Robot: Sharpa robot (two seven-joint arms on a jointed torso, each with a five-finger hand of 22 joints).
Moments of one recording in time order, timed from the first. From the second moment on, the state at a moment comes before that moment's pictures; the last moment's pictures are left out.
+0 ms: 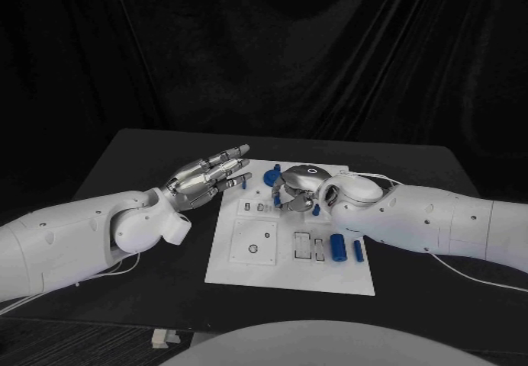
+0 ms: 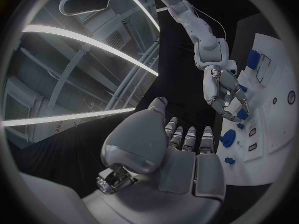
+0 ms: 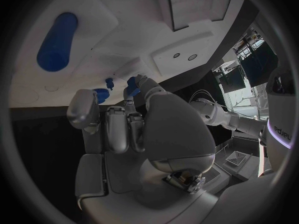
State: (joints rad) left arm 1.16 -0.84 -0.21 1.42 -0.03 0.35 0.49; left_hand 1.42 0.28 -0.15 0.20 0.55 0.22 0.00 0.07 0.03 0.00 -0.04 0.00 0.00 0.00 0.05 0.00 0.00 0.16 0.00 0.16 0.00 0.00; right arm 1.14 -0.57 -0.21 1.31 -1.53 -0.35 -0.08; right_hand 1.37 -0.05 0.20 0.06 0.38 0.92 0.09 0.31 0.36 1.47 0.00 1.57 1.31 1.46 -0.06 1.43 1.31 0.09 1.38 0.05 1.08 1.31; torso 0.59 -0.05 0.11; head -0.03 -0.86
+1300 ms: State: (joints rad) left arm 1.16 -0.83 -0.21 1.42 -0.03 0.35 0.49; left_hand 1.42 0.28 -0.15 0.20 0.56 0.22 0.00 0.07 0.03 0.00 -0.04 0.00 0.00 0.00 0.05 0.00 0.00 0.16 0.00 0.16 0.00 0.00; right arm 1.14 -0.51 -0.21 1.25 -1.55 -0.28 -0.10; right_hand 1.34 -0.08 0.20 0.06 0.28 0.78 0.11 0.22 0.35 1.47 0.02 1.57 1.31 1.47 -0.05 1.42 1.31 0.09 1.38 0.05 1.04 1.31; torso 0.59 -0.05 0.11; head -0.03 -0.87
